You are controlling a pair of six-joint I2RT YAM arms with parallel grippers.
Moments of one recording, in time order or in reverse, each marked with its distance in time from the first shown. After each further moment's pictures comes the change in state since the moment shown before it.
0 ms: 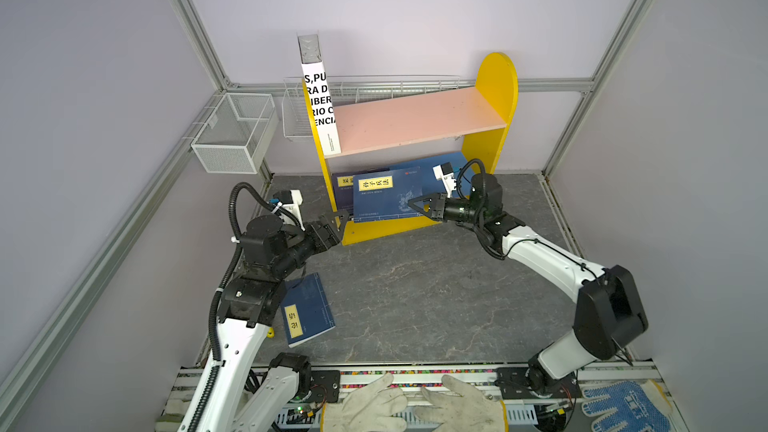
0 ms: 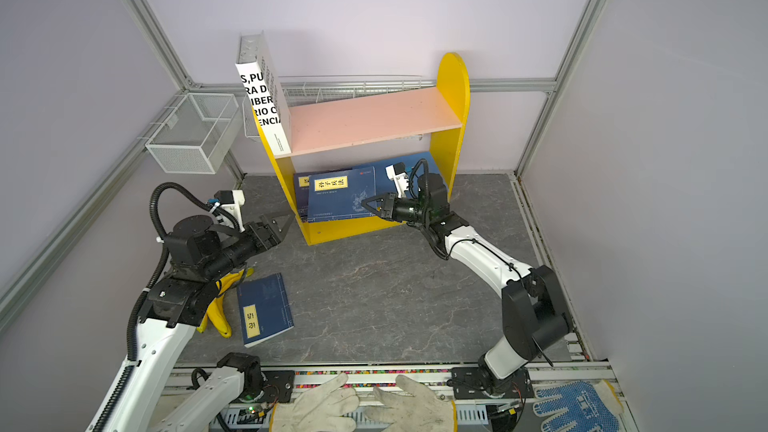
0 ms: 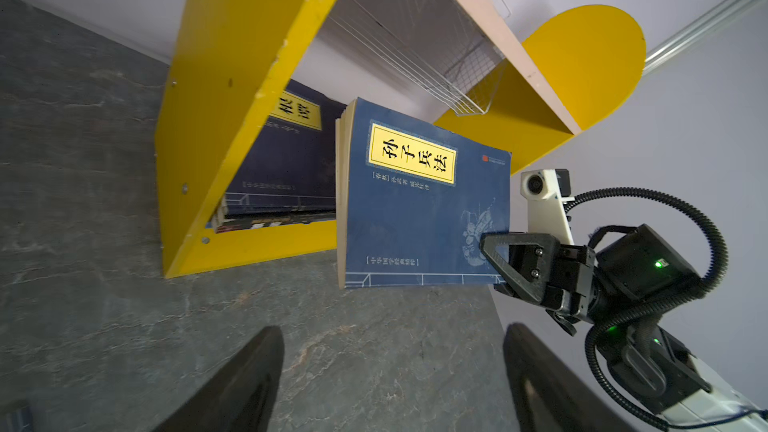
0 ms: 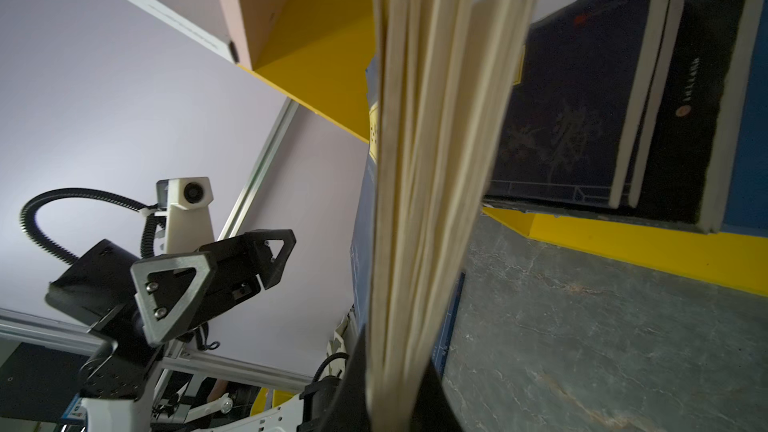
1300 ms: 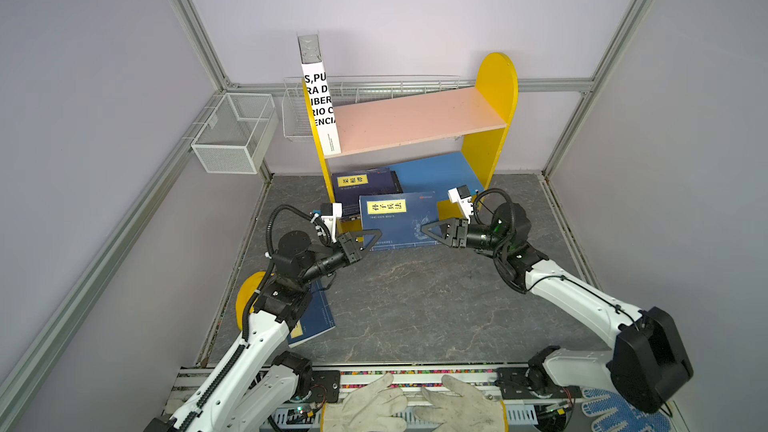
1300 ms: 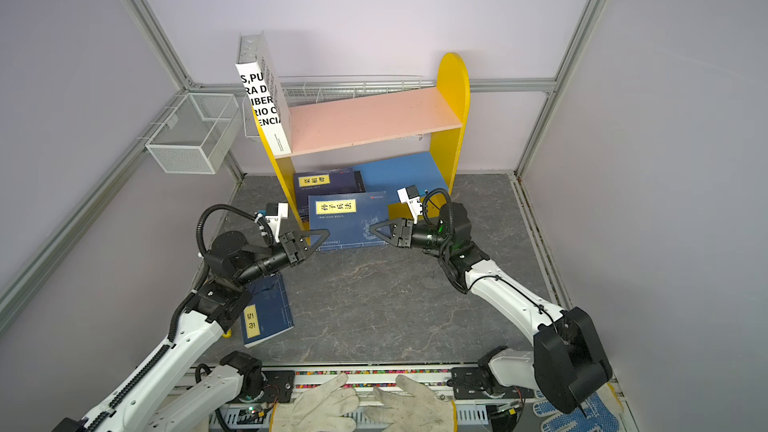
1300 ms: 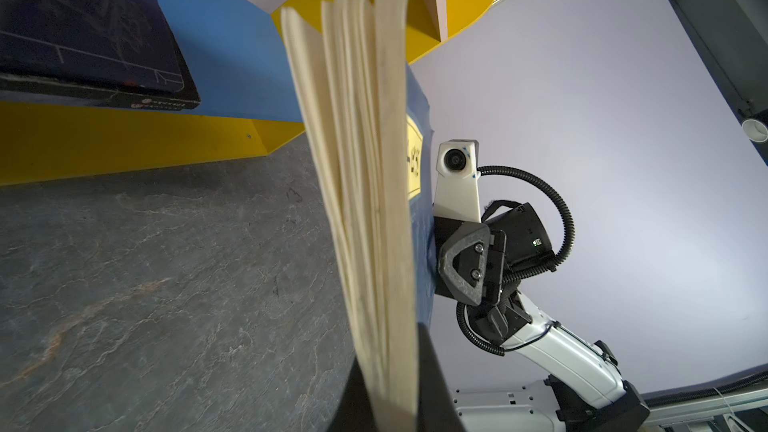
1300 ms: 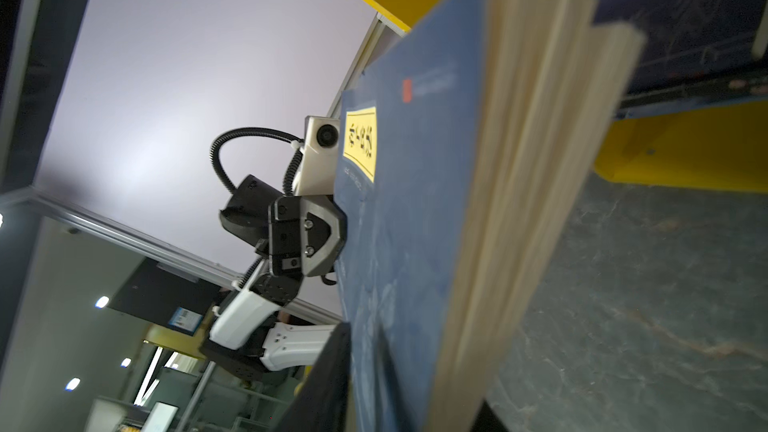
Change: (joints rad) left arm -0.209 0.023 -0.294 0.572 0.304 -0.359; right arm 0.007 -0.321 -0.362 0.237 -0.124 0.170
